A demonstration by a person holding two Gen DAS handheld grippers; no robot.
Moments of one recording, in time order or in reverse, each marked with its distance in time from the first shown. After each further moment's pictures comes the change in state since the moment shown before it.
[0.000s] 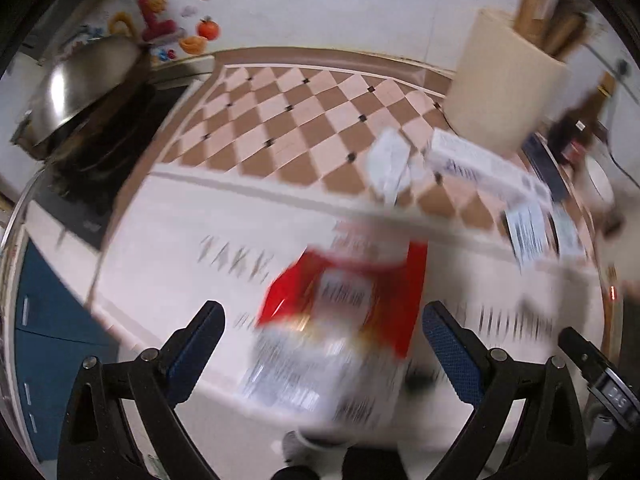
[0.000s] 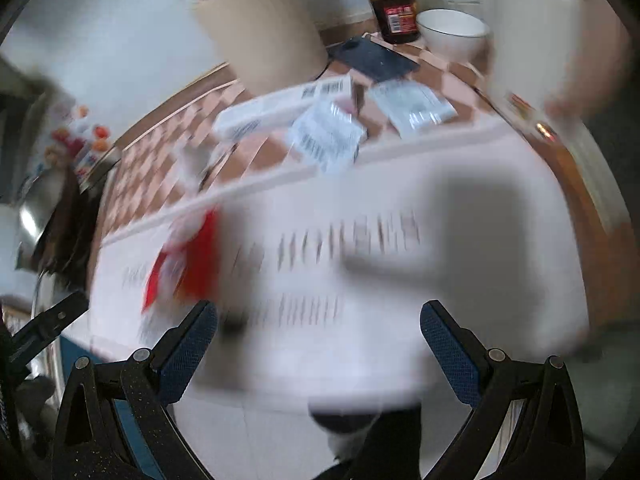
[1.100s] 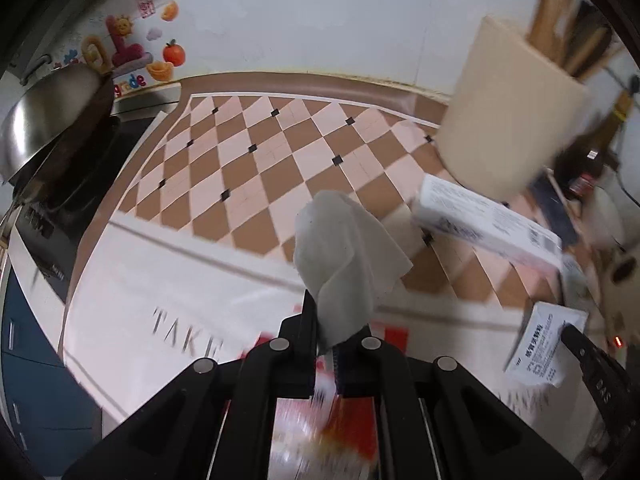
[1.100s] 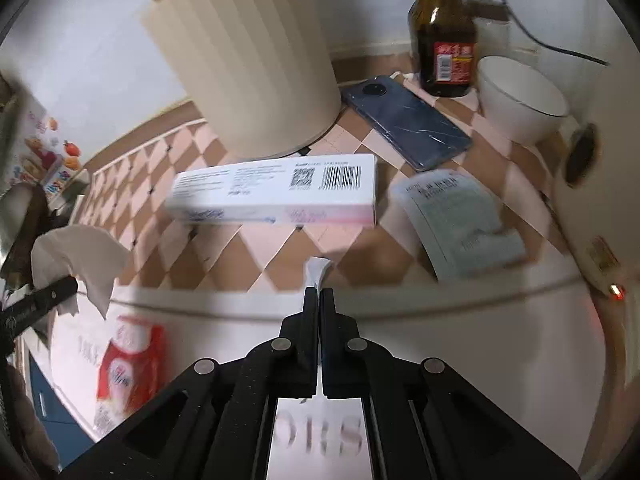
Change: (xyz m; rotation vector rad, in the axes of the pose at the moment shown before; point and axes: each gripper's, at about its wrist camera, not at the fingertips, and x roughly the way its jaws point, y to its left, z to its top) left arm 0.018 -0.024 0.026 0.026 -0.091 -0.029; right arm 0.047 0.010 0.061 -0.110 -0.117 -0.041
